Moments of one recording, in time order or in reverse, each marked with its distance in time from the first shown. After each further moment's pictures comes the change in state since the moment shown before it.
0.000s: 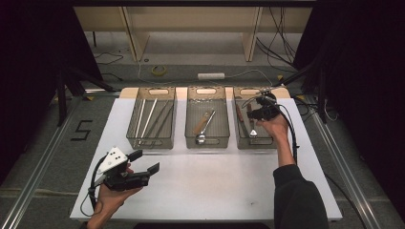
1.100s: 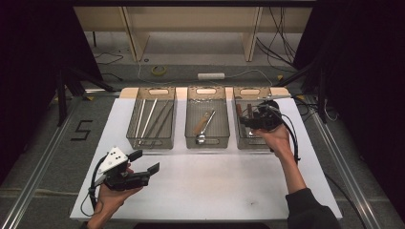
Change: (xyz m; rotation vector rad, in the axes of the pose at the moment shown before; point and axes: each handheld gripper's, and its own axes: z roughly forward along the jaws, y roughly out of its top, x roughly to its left) left arm 0.000 0.000 0.001 -0.001 0.003 -0.002; right arm 0.037 -0.028 -0.047 -0.172 0.108 -0.020
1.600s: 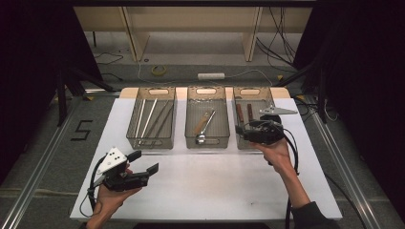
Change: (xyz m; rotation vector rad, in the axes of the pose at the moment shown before) left arm 0.001 -0.001 -0.002 0.006 0.005 -0.004; right arm 0.026 -0.031 -0.025 -0.132 0.111 -0.033
